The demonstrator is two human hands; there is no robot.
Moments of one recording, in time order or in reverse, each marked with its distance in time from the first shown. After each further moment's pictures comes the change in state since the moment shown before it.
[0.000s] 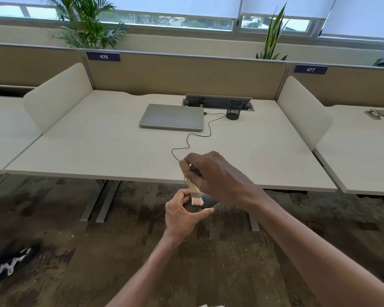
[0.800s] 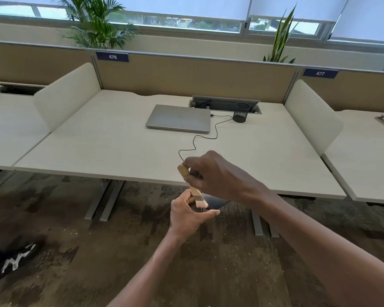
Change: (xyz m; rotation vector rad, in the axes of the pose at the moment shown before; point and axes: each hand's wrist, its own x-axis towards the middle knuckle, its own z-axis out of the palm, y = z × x) left_hand 0.012 0.002 -0.010 0.045 -0.032 0.053; right_hand 0.024 -0.006 0.003 -0.008 -0.085 -0.122
